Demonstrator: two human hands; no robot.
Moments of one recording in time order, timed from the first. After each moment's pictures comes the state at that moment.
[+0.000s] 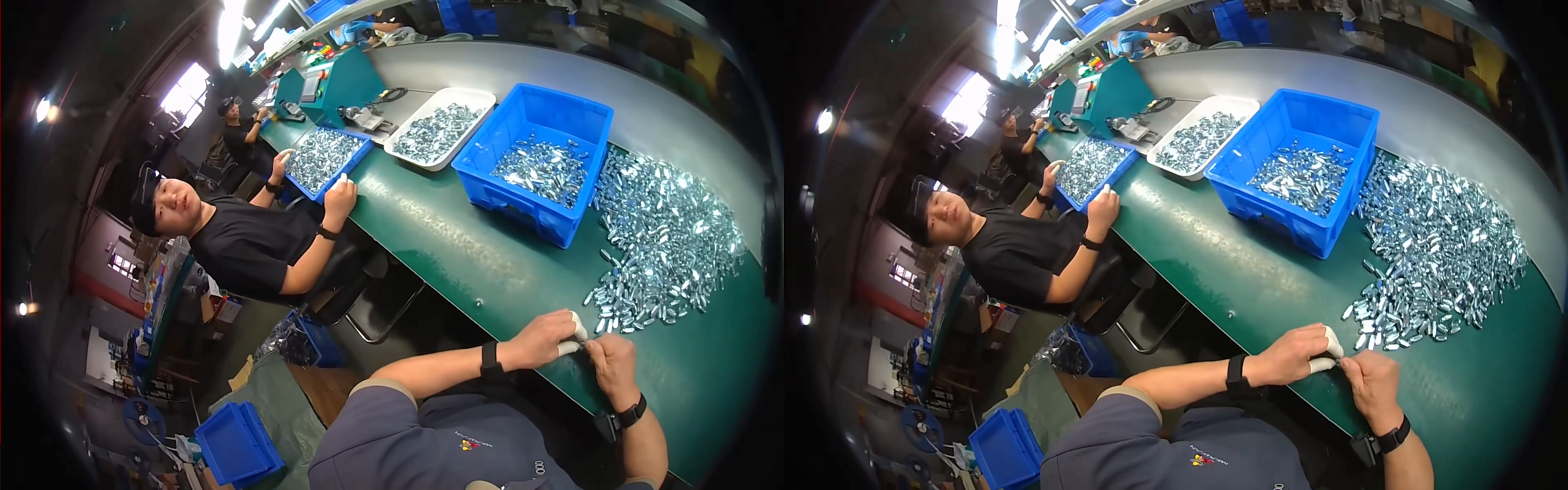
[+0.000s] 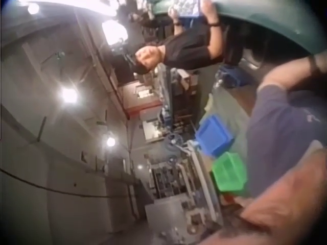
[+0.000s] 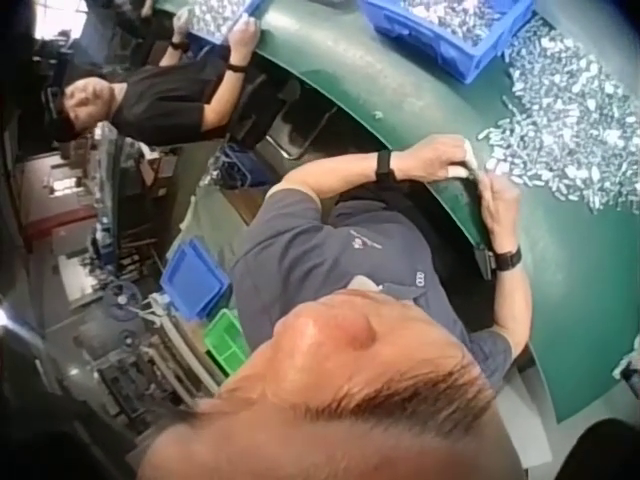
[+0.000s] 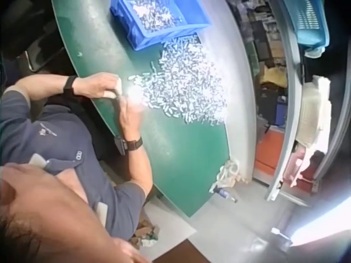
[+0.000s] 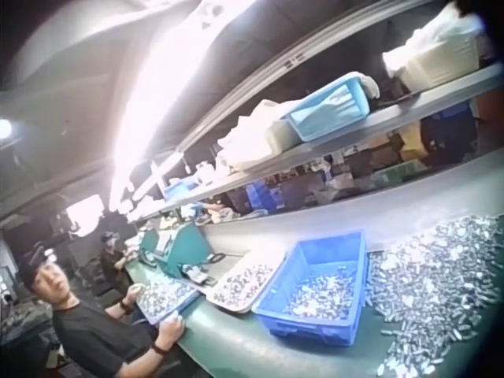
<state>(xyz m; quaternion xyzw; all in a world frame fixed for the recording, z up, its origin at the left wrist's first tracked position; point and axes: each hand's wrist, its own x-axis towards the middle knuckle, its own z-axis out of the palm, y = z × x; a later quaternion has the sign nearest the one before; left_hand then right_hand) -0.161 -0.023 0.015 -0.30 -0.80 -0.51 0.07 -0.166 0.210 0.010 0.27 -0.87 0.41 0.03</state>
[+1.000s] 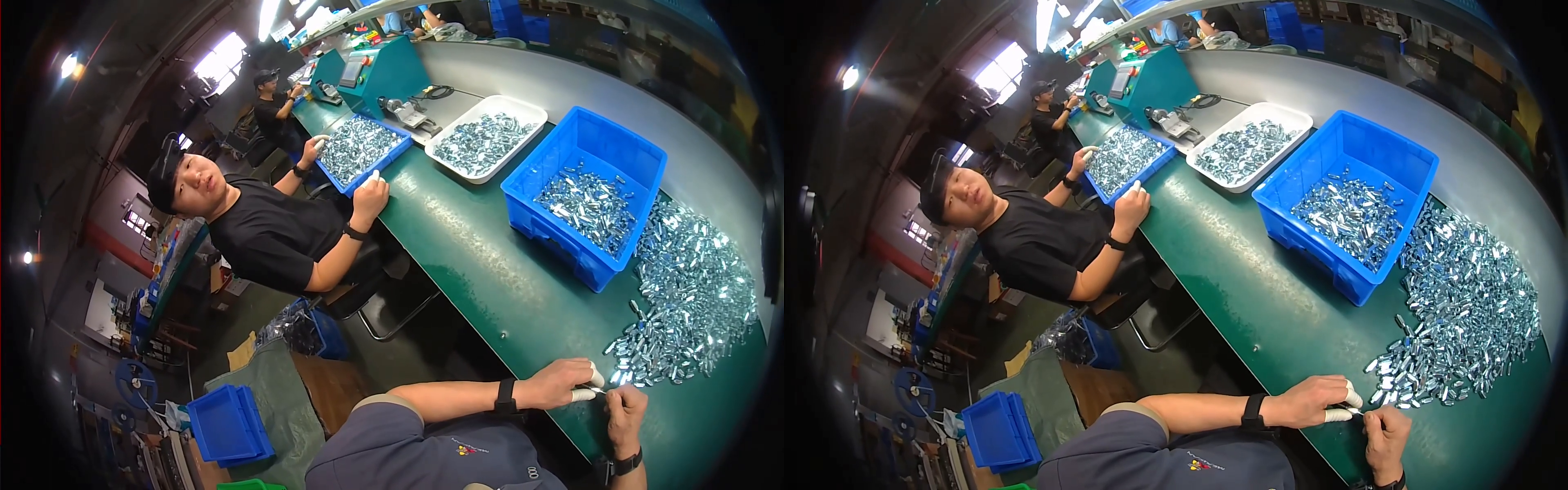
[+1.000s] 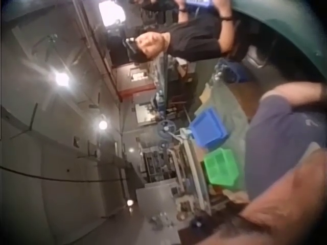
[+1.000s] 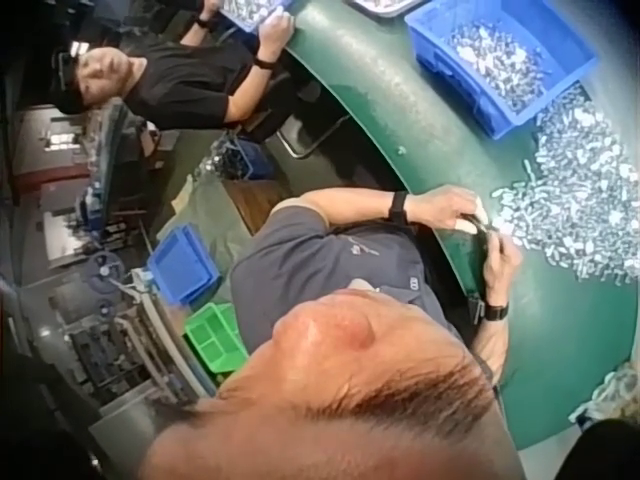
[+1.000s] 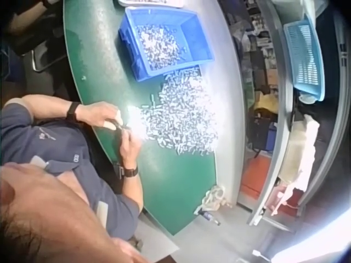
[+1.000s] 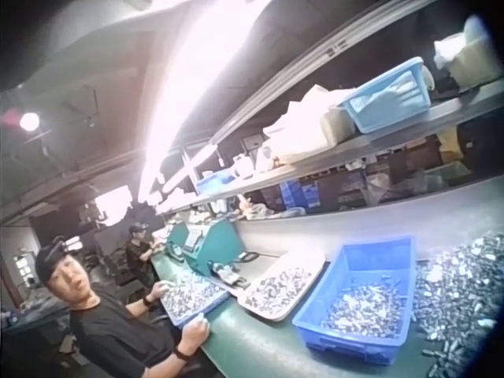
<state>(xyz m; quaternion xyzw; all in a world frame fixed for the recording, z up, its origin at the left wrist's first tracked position) -0.156 -0.023 0.008 -0.24 -0.77 -0.59 0.00 -0.163 0.219 0.008 0.15 -0.81 0.56 -0.07</state>
